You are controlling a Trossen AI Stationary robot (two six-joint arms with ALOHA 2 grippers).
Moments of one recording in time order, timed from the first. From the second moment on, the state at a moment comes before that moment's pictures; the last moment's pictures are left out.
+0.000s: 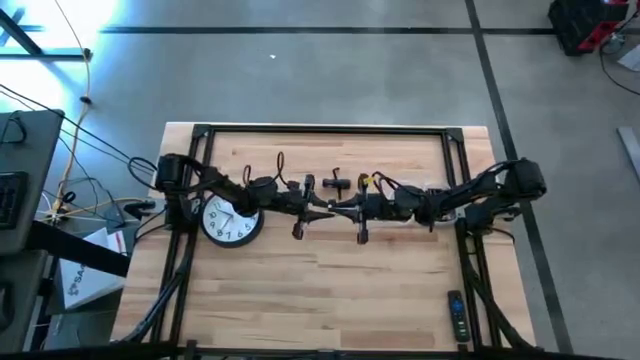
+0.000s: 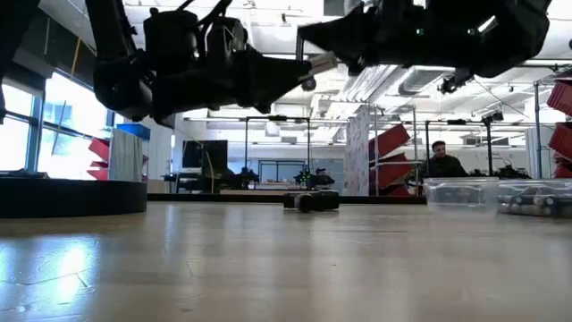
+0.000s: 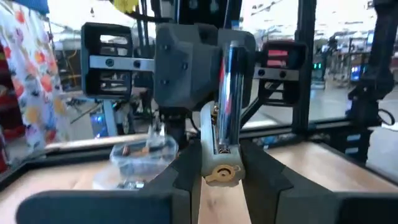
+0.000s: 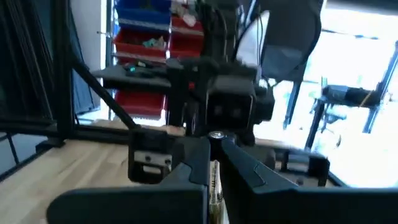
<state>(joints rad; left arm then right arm) 0.09 1.87 0.61 1.42 0.28 0.01 0.08 1.58 0.58 1.12 0.05 -0.17</state>
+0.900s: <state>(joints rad) 0.10 1.87 0.61 1.50 0.33 -0.05 0.13 1.48 0.58 1.01 0.18 -0.24</state>
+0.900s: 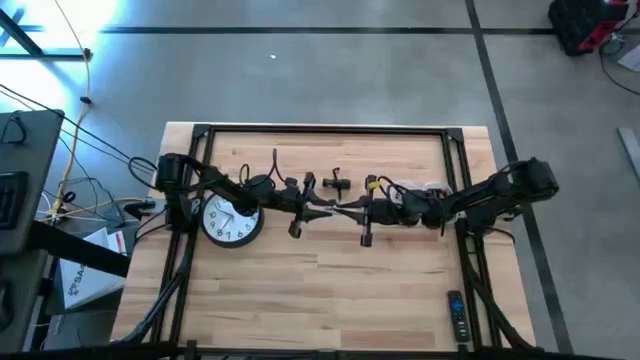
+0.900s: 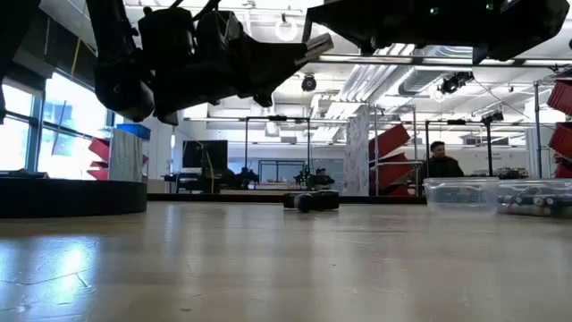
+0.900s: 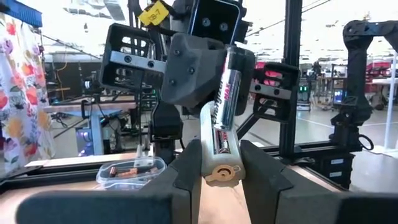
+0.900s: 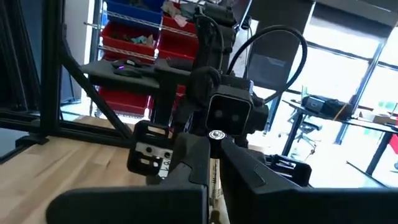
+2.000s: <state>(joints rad) 0.15 1.87 0.61 1.44 0.36 -0.06 0.13 1.48 0.58 0.93 0.27 -0.15</state>
